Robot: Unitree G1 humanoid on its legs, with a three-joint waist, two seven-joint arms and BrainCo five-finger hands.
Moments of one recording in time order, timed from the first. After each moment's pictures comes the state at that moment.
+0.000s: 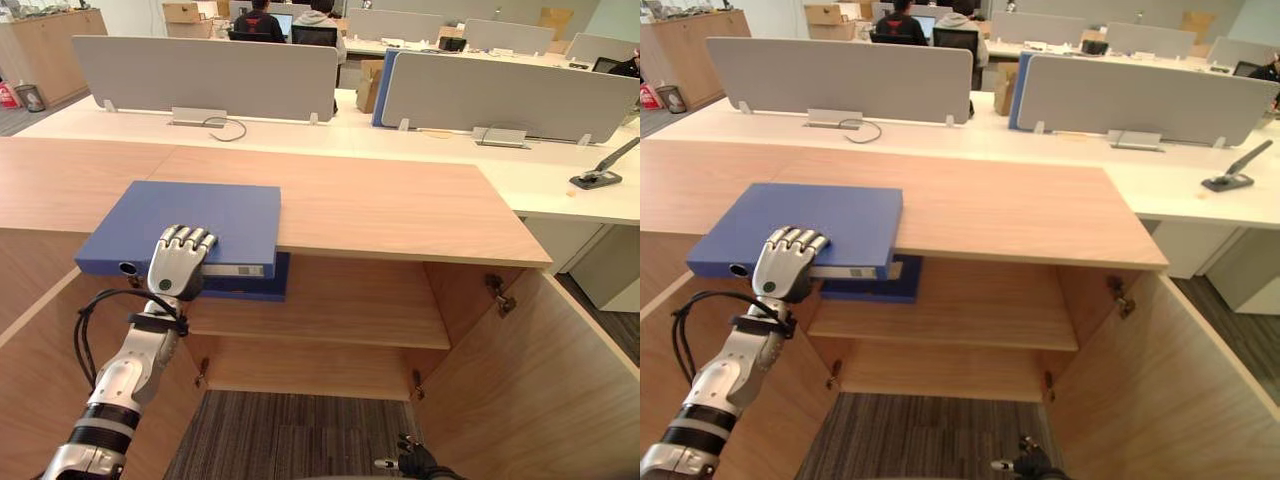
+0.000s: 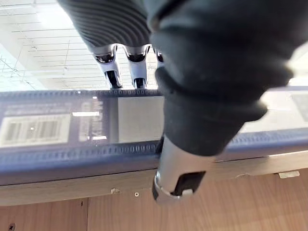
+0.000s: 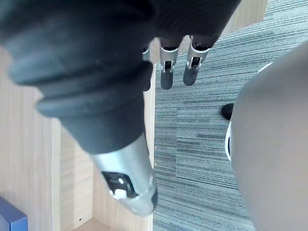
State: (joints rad) left arm -0.17 0.61 -0.10 0.19 1.11 -0.08 0.49; right arm 0.04 -0.09 0.11 1.17 0.13 -0.11 0.00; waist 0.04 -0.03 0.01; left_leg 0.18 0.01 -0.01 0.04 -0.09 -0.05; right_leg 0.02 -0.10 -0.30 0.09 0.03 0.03
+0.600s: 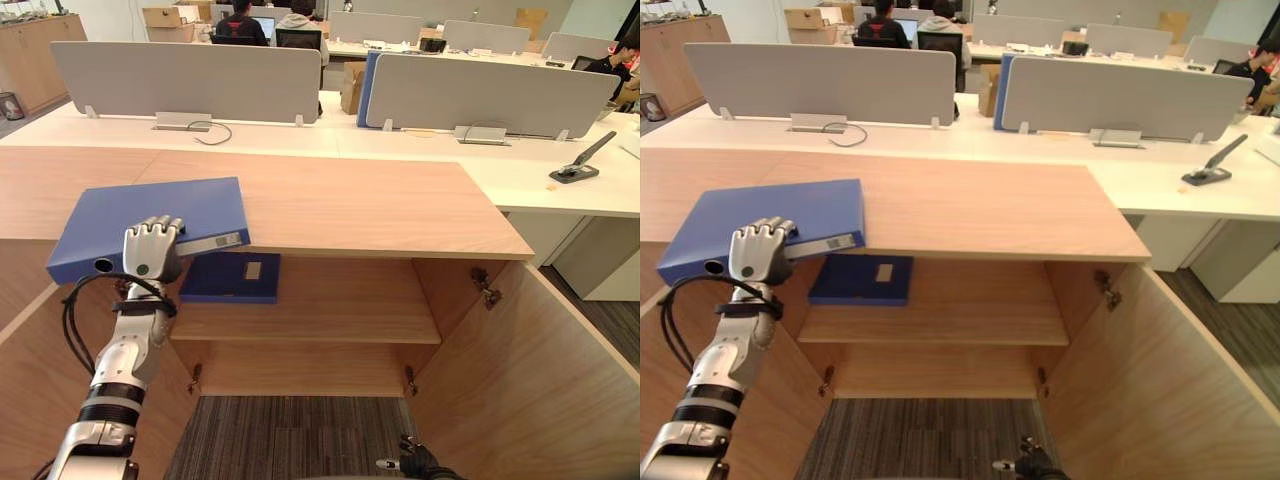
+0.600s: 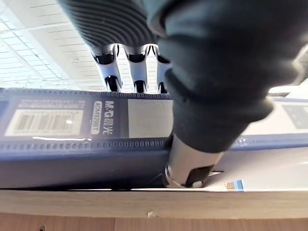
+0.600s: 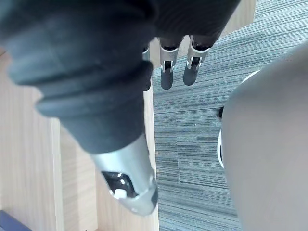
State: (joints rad) left arm -0.26 0.51 0.04 0.33 1.07 -0.02 0.50; right arm 0.04 -0.08 0.07 1.17 0.13 -0.10 0.00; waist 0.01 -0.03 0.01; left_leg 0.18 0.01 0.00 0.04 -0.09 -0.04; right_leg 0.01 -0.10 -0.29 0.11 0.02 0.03
